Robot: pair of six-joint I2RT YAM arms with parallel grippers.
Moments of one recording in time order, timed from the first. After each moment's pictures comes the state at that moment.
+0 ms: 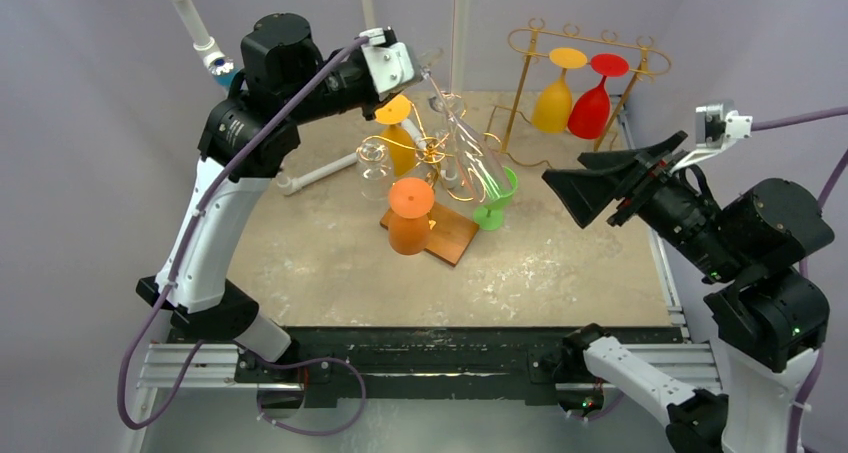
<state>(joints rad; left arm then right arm) -0.61 1.56 2.27 -0.79 0.43 0.61 0.43 0.85 1.75 -0.88 -0.18 0.46</state>
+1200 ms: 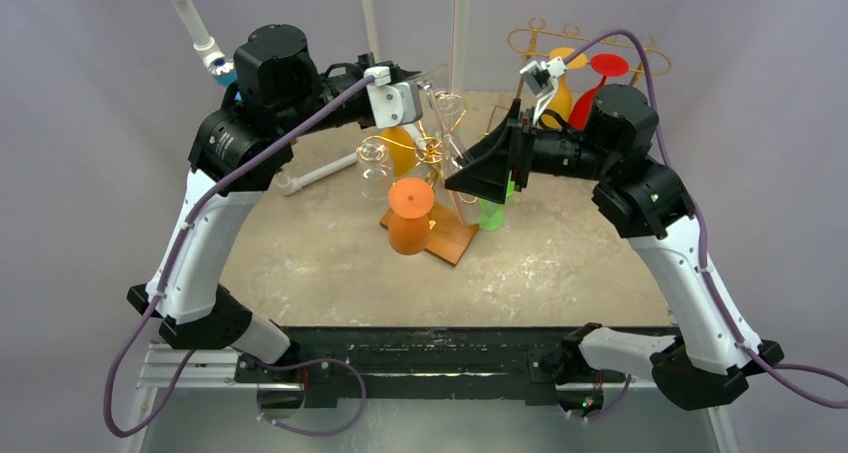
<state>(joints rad) -0.66 1.51 2.24 -0.83 0.44 0.85 0.53 1.17 1.66 -0.57 -0.77 0.50</state>
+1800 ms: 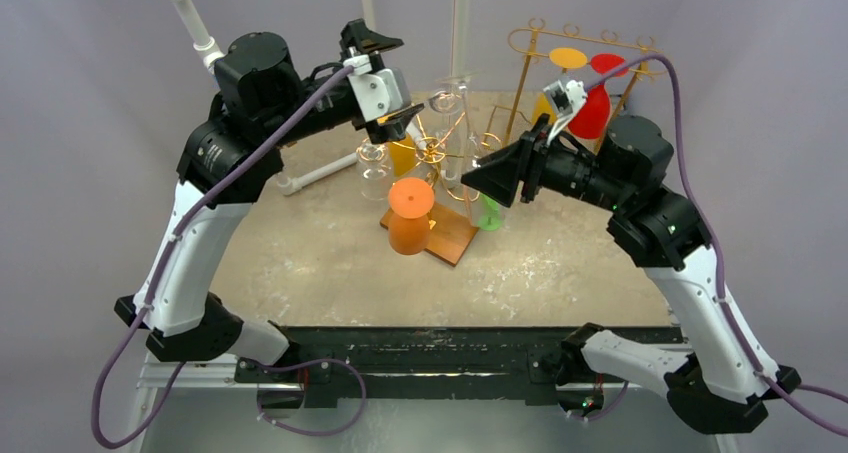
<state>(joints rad) -0.67 1.46 2.17 -0.73 0.38 0.74 0.58 1.07 1.57 -0.59 -0.49 0.41</state>
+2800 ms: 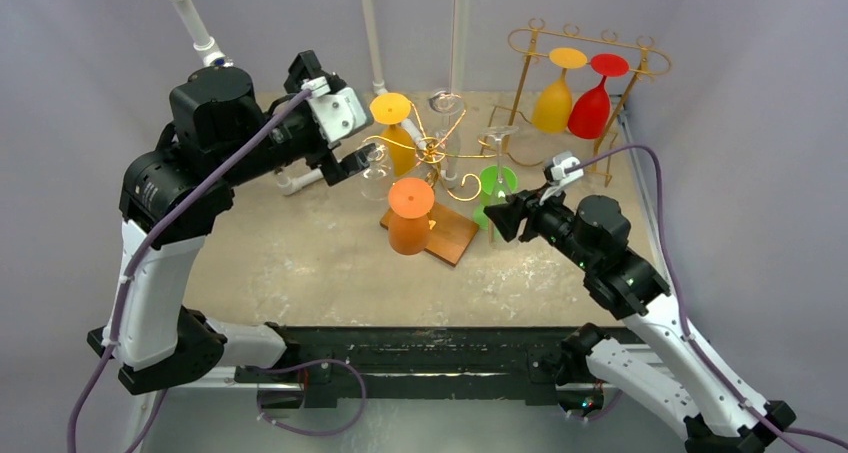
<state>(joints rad) -0.67 1.32 2.18 -1.08 0.15 0.61 0.58 0.70 0.84 -0.33 -0.05 0.24</state>
